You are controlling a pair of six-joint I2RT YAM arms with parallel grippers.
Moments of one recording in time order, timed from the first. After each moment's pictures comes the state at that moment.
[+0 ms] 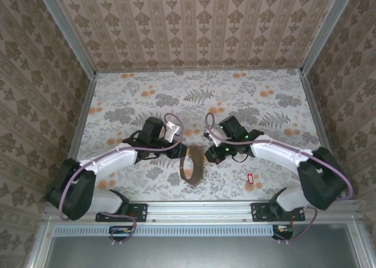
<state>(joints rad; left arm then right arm) -0.63 1.30 0.64 -0.12 0.66 -0.30 0.61 1.39 0.78 -0.36 -0.55 0.10</state>
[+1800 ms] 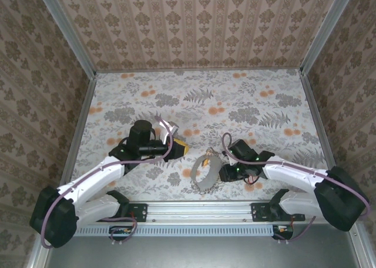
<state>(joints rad) -0.64 1.04 0.56 -0.01 0.74 -0.28 0.68 1.20 0.48 -0.42 -0.30 0.50</state>
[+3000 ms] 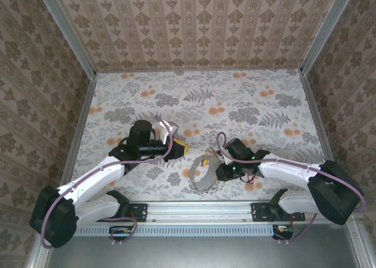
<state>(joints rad) -0.64 1.04 0.56 -0.01 0.74 -0.28 0.70 1.26 0.50 -0.35 -0.33 0.47</state>
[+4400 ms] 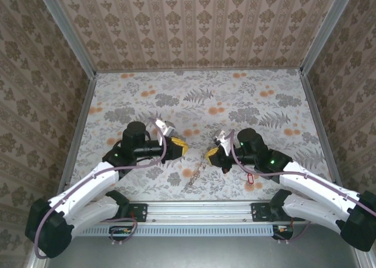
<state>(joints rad) -0.66 0.91 0.56 0.00 0.77 -0.28 0.74 0.93 0.60 -0.16 -0.44 0.08</state>
